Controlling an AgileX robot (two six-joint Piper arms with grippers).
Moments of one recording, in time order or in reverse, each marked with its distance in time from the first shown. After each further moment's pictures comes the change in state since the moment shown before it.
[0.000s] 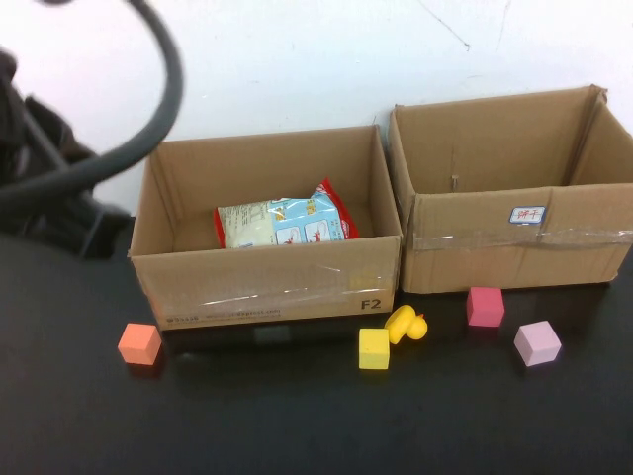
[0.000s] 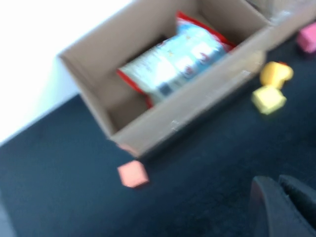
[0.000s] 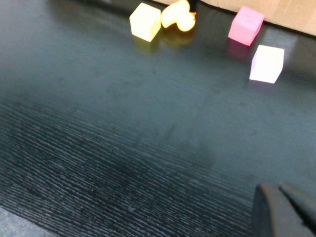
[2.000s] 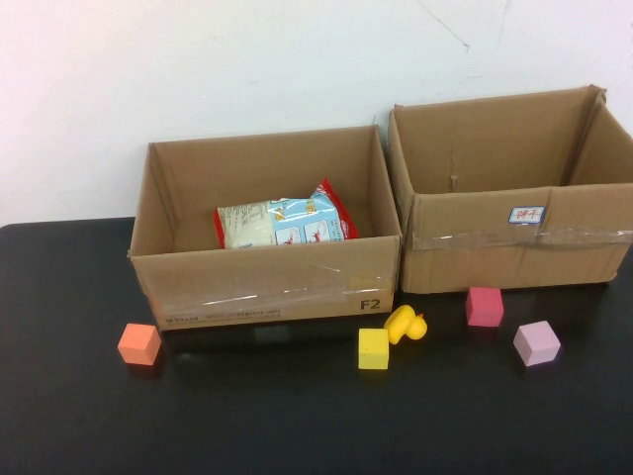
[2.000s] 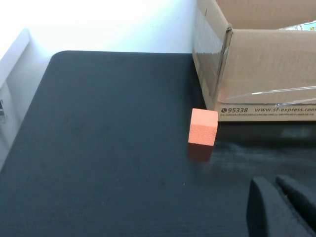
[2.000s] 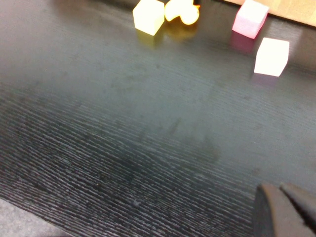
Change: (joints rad) right arm 0.000 0.000 0.001 0.016 0.014 0.000; left arm 0.712 -1.132 1.546 -0.336 -0.919 0.045
